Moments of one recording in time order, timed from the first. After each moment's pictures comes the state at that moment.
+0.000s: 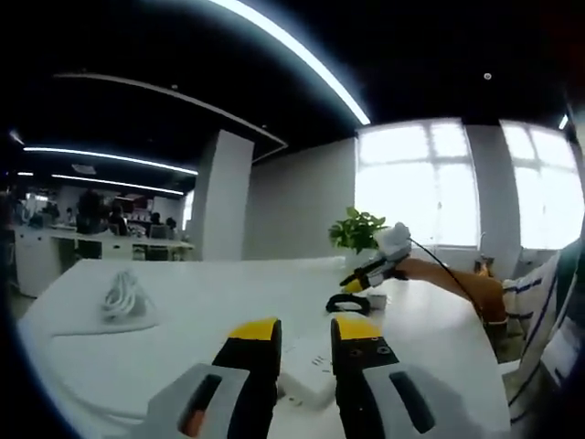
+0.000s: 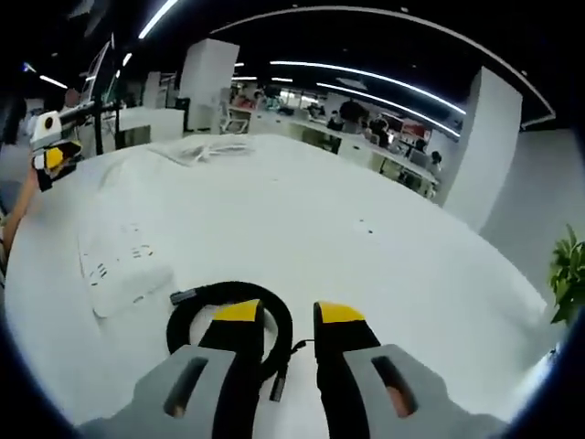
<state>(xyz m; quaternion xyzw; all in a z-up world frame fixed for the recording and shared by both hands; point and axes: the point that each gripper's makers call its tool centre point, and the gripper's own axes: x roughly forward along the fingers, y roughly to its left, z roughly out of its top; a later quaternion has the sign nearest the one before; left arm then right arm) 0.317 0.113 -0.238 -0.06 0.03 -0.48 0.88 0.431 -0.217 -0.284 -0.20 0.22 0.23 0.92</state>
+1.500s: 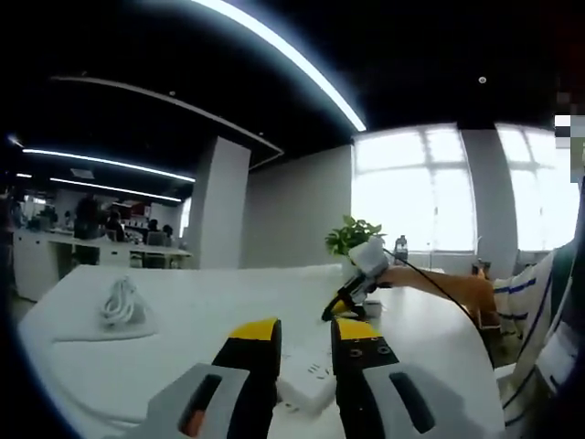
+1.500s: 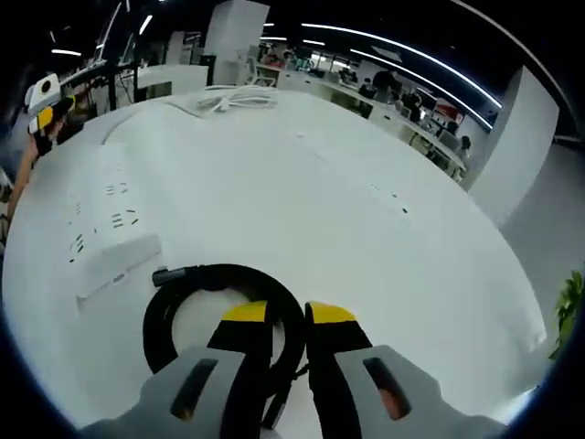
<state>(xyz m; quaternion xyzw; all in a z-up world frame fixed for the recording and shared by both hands) 0.309 0.117 -0.228 -0.07 0.01 -0.48 0.87 0.442 -0.204 -0.324 -0.25 0.31 0.27 0.88</state>
